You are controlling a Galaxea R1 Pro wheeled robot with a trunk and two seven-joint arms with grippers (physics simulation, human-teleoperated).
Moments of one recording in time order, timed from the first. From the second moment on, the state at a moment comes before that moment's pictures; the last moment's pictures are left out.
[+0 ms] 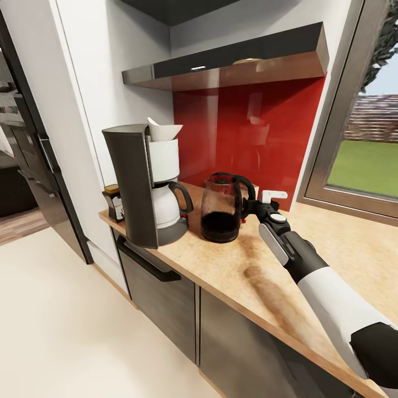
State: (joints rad) left arm -0.16 0.19 0.11 -0.04 0.77 0.01 -0.53; right arm -1.03 -0.11 0.42 -0.94 -0.48 0.28 -0.39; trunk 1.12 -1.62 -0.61
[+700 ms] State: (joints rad) left arm -0.16 0.19 0.11 -0.04 0.77 0.01 -0.53; right arm -1.03 -0.11 0.42 -0.94 -0.48 0.28 -0.39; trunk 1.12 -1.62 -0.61
